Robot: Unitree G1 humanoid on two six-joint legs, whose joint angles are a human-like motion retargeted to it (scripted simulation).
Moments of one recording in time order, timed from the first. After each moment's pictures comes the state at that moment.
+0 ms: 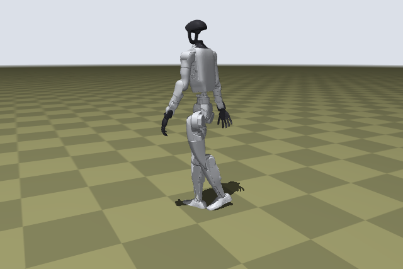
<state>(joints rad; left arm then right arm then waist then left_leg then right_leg) -0.16 0.20 0.09 1.19 0.77 -0.09 -0.08 -0.02 -0.20 -0.05 1.56 -0.42 0.20 0.28 -0.22 -0.06 0.12 0.26 -0.11 0.86 0.15 -0.22 0.13 -0.11 0.06 -0.32 0.21 -0.12 -0.16</state>
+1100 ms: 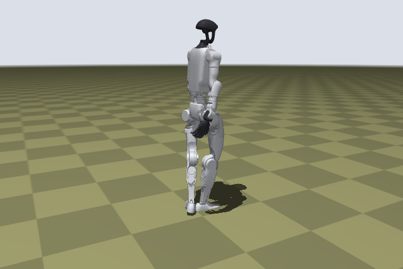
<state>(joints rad) -0.05 0.11 0.06 1.26 0.80 0.00 -0.21 0.04 -0.21 -0.05 1.67 -0.27 0.24 0.28 -0.17 0.03 0.08 0.23 -0.07 0.95 0.10 -0.27 0.15 -0.04 0.03 -0.21 0.18 -0.15 -0.11</state>
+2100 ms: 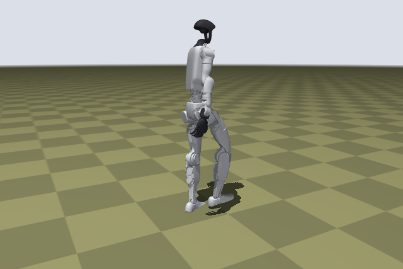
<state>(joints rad) -0.12 0.17 0.16 1.19 0.60 0.07 -0.15 0.02 -0.18 0.01 1.49 -0.34 0.19 0.22 -0.21 -0.01 0.16 0.03 -0.04 0.44 0.12 -0.11 0.21 -0.44 0.04 -0.19 0.55 -0.31 0.02</state>
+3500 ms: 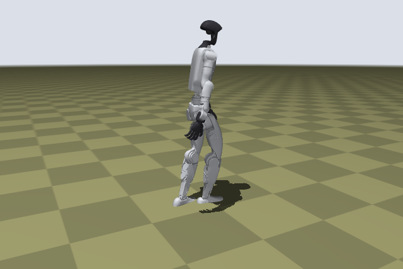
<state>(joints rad) -0.14 0.23 0.09 1.13 0.55 0.02 -0.17 0.01 -0.19 -0.01 1.50 -0.33 0.22 0.23 -0.11 -0.08 0.24 0.14 -0.09 0.42 0.24 -0.28 0.26 -0.22 0.14 -0.02 0.38 -0.22 -0.21</state>
